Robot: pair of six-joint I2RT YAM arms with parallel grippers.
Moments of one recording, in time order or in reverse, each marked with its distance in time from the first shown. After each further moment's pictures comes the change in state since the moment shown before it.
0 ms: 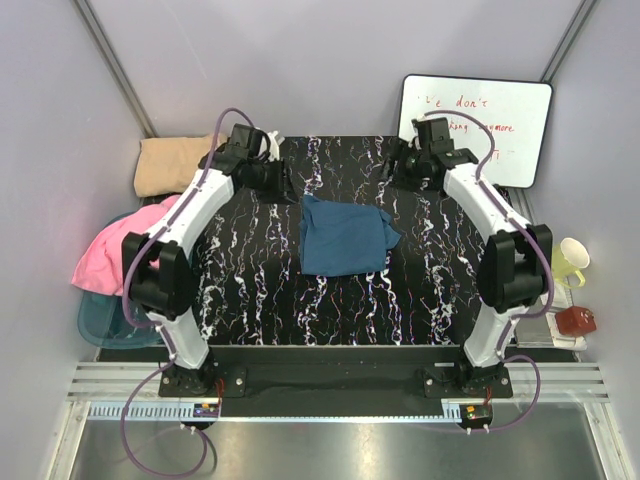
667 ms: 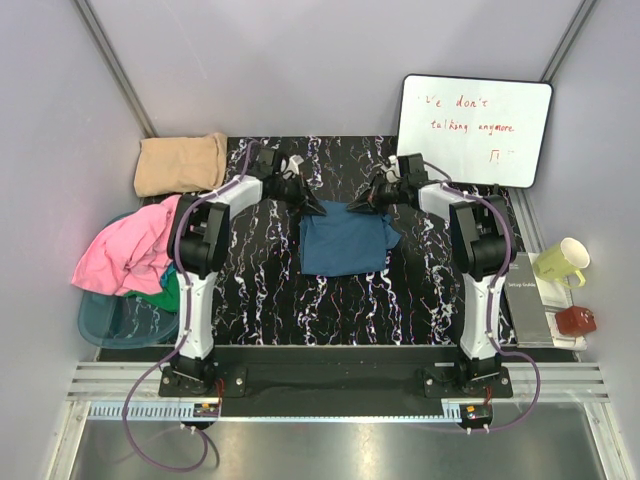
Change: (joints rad) left arm 0.014 0.451 0.054 0.376 0.414 -0.334; right arm 0.003 0.309 -0.153 0.481 -0.606 0.381
